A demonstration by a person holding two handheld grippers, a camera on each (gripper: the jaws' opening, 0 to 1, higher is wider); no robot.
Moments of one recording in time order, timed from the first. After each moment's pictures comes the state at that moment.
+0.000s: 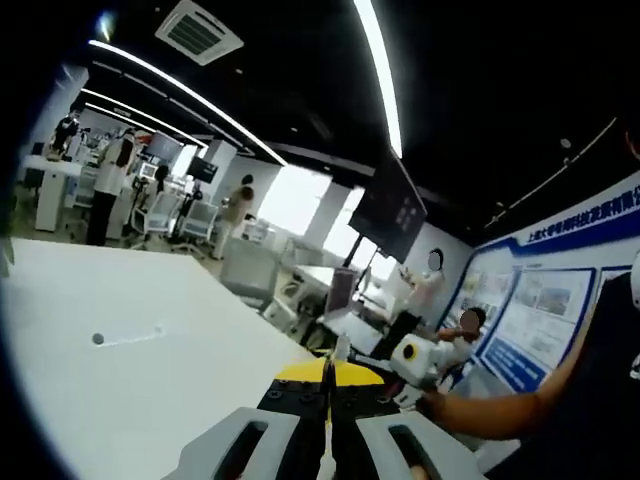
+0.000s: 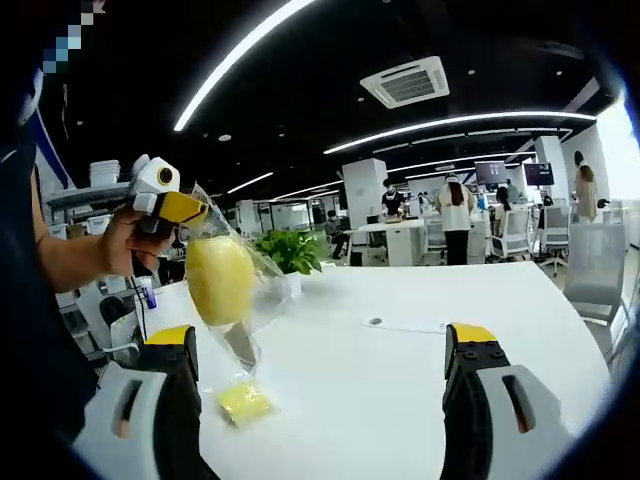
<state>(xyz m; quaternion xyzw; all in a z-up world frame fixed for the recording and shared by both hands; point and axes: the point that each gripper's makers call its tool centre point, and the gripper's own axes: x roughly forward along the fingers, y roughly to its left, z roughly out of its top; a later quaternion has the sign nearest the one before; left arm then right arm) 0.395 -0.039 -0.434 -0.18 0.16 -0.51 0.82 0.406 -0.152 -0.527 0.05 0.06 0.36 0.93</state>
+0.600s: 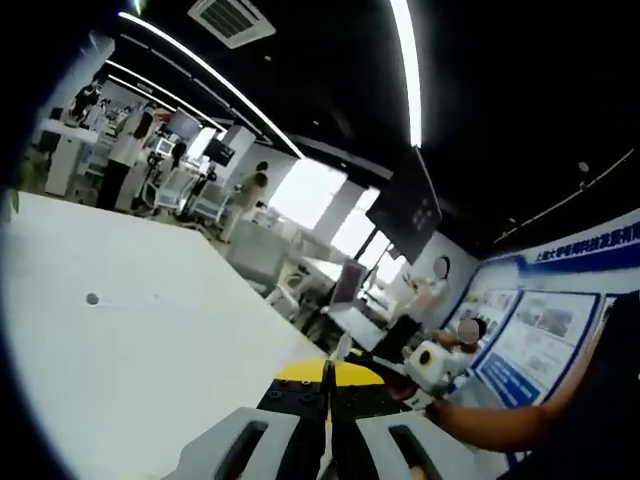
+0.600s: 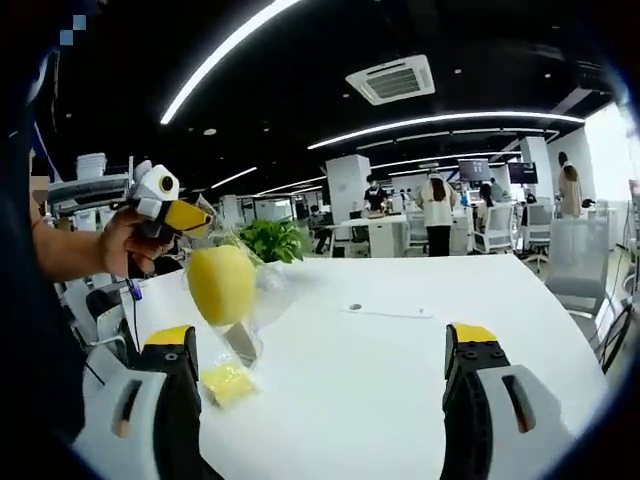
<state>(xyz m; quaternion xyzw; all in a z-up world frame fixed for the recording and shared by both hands) 0.403 -0.051 -0.482 -0.22 0.20 -0.49 0.82 0.391 -0.179 -0.558 0.04 0.06 0.33 0.94</state>
